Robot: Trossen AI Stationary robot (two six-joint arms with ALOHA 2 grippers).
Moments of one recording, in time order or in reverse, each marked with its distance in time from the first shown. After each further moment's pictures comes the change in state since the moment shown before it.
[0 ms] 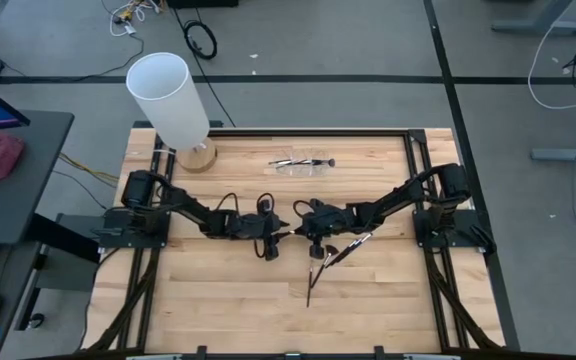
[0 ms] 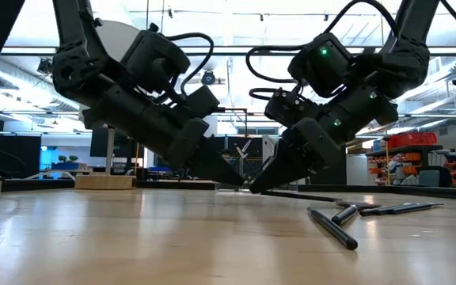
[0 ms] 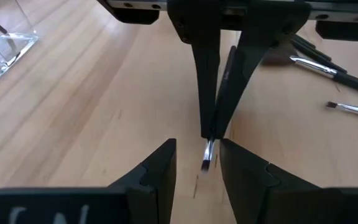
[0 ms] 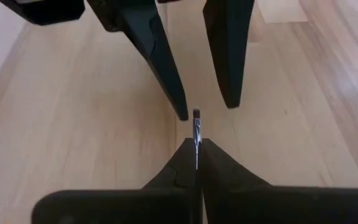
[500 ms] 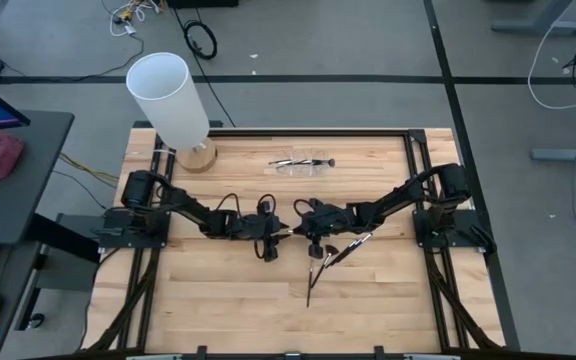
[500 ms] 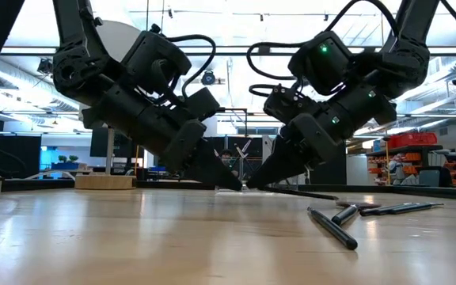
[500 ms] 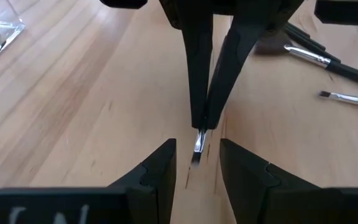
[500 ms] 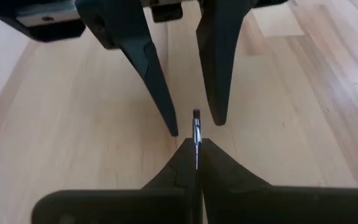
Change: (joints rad) left arm 0.001 -0.001 0.004 -0.034 0.026 -0.010; right arm 0.000 -0.001 0.000 0.035 0.001 0.003
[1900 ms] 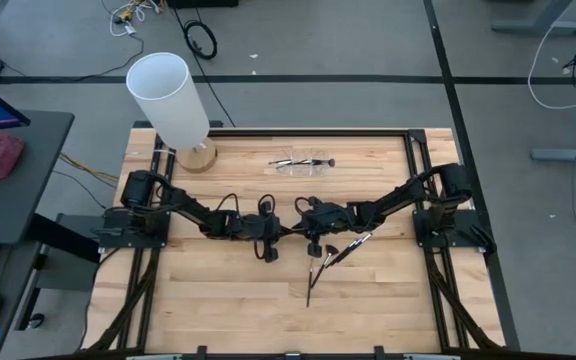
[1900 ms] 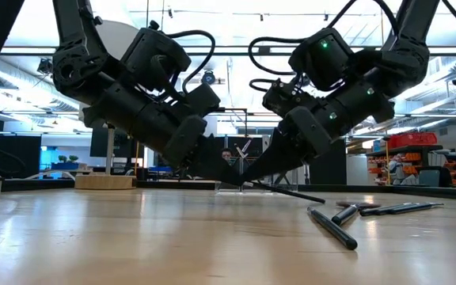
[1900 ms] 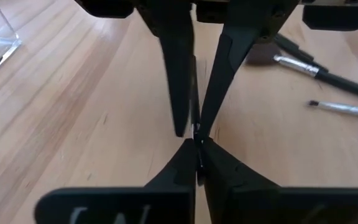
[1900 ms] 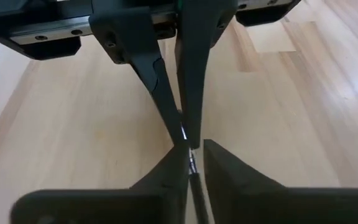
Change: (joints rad) left arm -0.001 -0.001 0.003 0.028 0.003 0.025; right arm -0.001 -0.015 0.001 0.025 0.000 -0.001
